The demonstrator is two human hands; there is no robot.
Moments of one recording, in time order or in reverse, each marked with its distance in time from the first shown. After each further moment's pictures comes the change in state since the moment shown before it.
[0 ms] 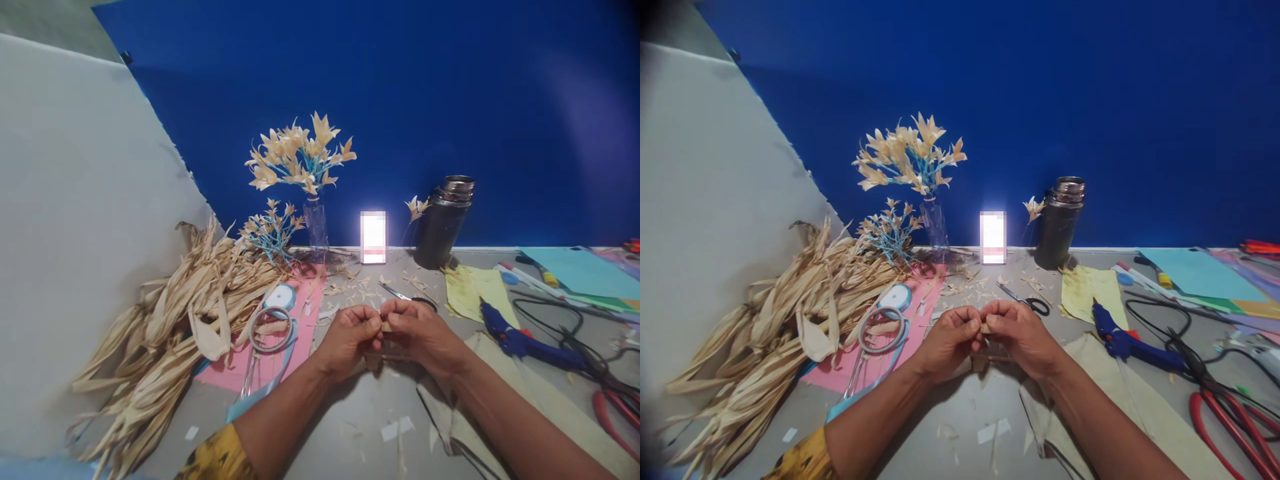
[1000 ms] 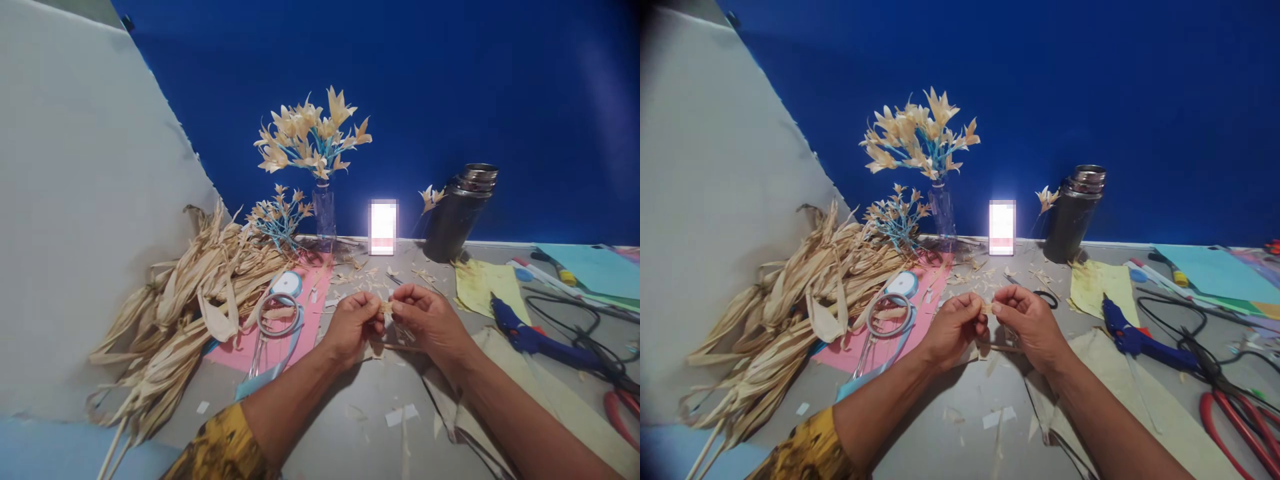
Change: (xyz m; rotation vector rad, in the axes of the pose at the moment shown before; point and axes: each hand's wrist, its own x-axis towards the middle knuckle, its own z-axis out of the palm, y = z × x) left_hand -0.001 0.000 0.004 -0.042 0.123 0.053; right_hand 0.007 0.016 -0.005 -0.151 0.288 -0.138
